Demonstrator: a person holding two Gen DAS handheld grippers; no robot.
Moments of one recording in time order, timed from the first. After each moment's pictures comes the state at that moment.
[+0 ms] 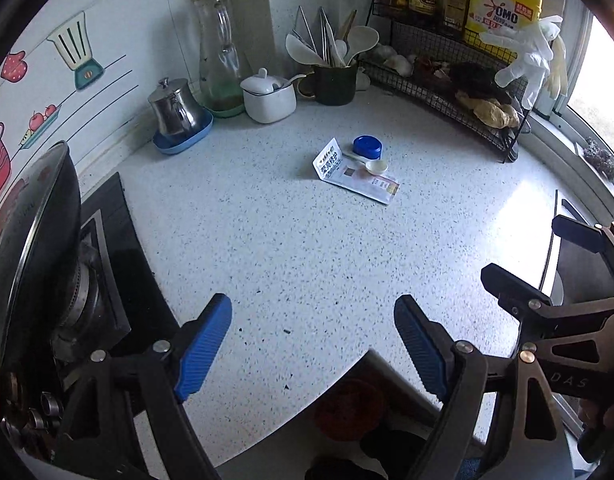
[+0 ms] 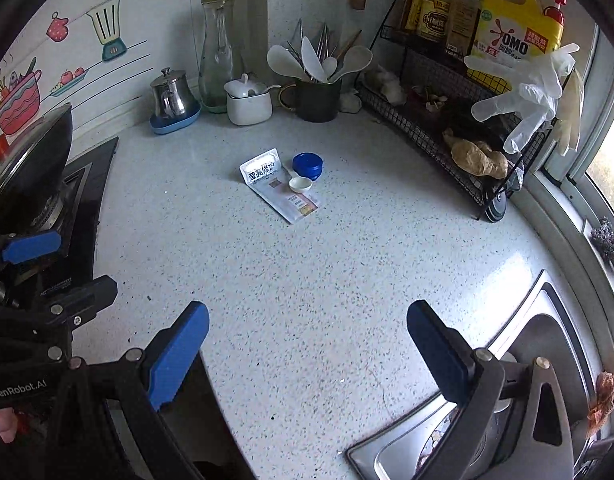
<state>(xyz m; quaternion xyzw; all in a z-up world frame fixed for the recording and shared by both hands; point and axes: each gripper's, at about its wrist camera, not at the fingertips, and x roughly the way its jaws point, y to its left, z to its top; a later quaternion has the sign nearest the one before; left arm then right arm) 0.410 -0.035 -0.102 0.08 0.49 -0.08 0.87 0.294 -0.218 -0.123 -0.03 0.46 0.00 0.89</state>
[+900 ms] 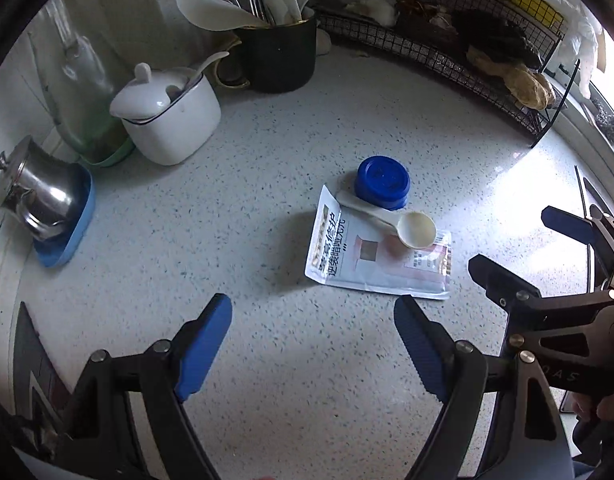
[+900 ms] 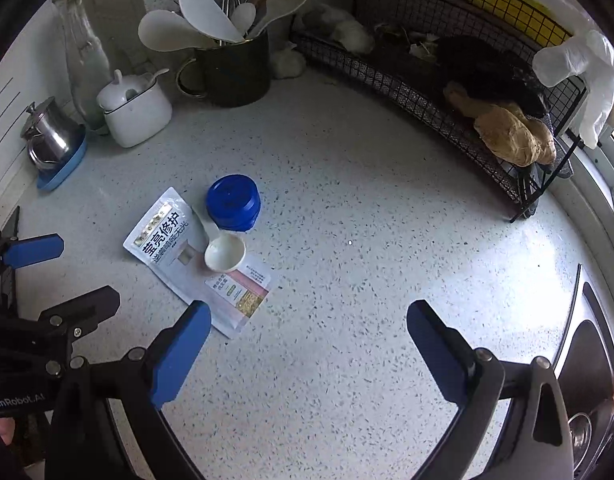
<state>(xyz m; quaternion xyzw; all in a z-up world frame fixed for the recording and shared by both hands) 0.625 -0.069 -0.182 0.16 0.55 -0.23 0.79 0.448 -0.247 -0.184 0.05 0.53 -0.11 0.84</state>
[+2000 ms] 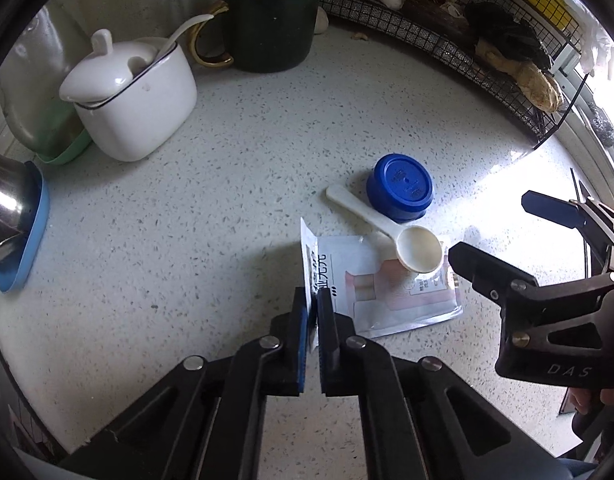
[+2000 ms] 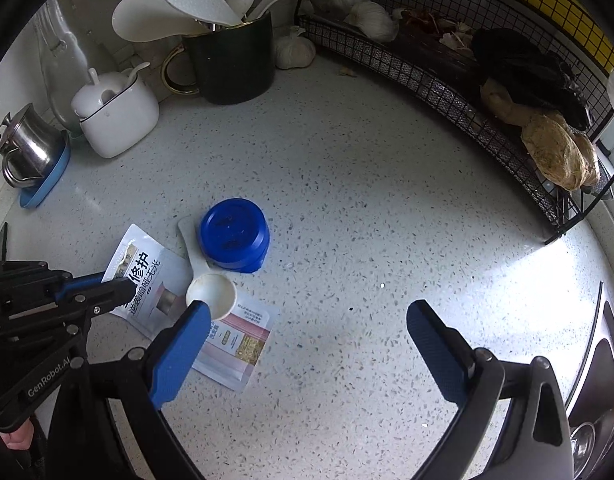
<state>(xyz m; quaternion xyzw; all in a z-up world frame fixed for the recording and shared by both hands) 0.655 -0.064 -0.212 0.13 0.57 -0.26 0.77 0.502 -0.255 -0.192 0.05 0.55 -0.09 0.83</state>
